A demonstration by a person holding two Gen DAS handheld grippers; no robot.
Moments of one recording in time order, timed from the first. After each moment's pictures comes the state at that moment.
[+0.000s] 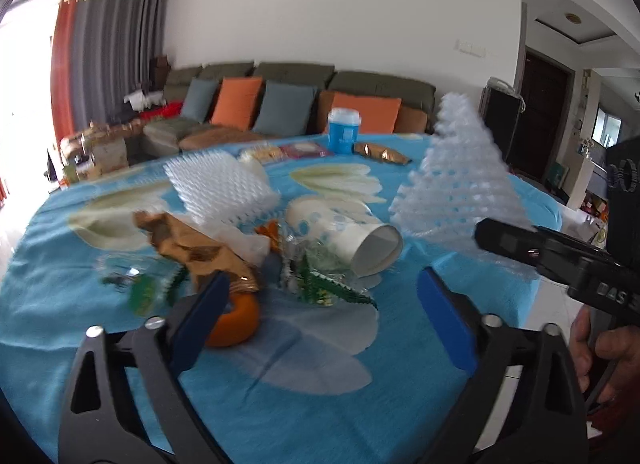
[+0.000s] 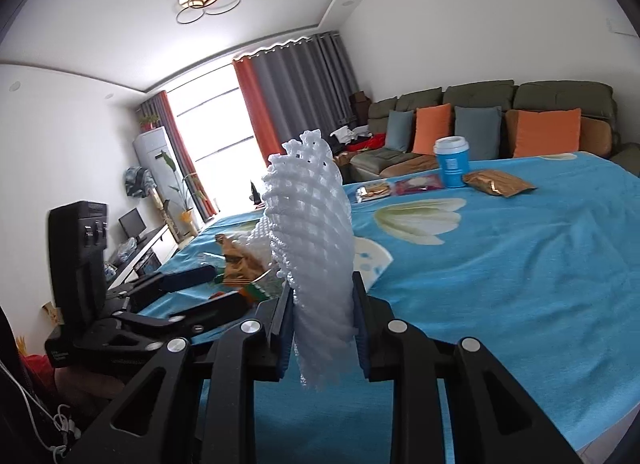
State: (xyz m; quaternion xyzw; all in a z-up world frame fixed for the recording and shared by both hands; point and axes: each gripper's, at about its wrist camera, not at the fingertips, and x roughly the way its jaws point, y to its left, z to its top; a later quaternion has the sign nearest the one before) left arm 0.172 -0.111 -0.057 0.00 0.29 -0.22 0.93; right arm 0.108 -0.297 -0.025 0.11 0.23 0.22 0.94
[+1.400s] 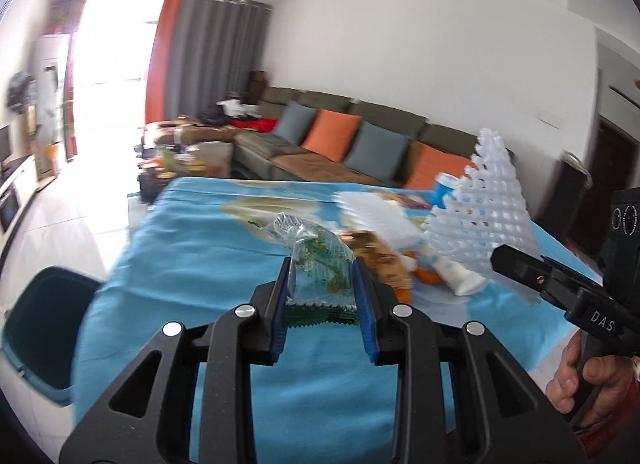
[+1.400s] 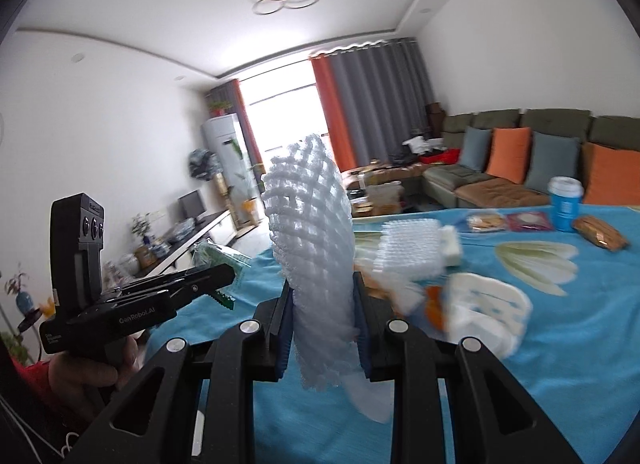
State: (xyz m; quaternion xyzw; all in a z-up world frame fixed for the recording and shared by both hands) left arm 0.084 0.034 -0.020 -0.08 0.22 -0.04 0.97; right arm 0.109 -0.176 0.011 0.06 0.20 0.37 0.91
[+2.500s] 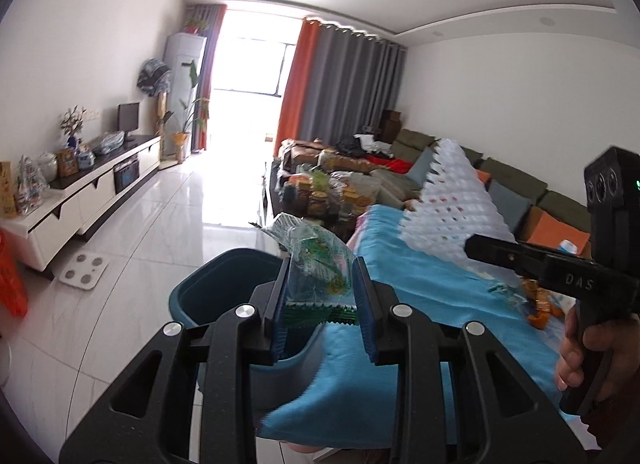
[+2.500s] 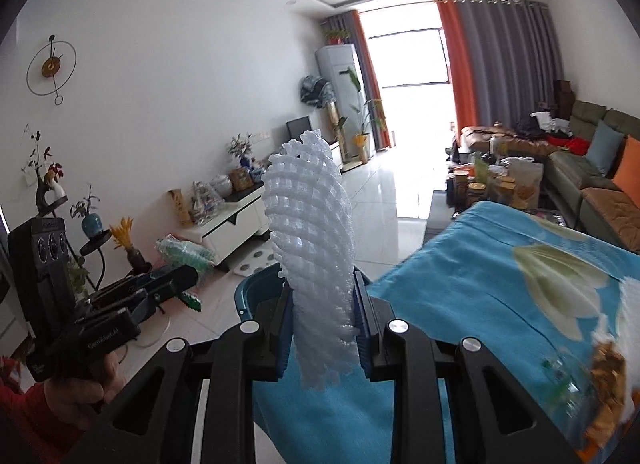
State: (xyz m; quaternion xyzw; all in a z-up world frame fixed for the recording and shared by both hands) left arm -0.088 0.207 0.010 -0.14 0.17 0.19 0.96; right arm 0.133 0.060 0.038 -0.04 0.27 0.55 0.79
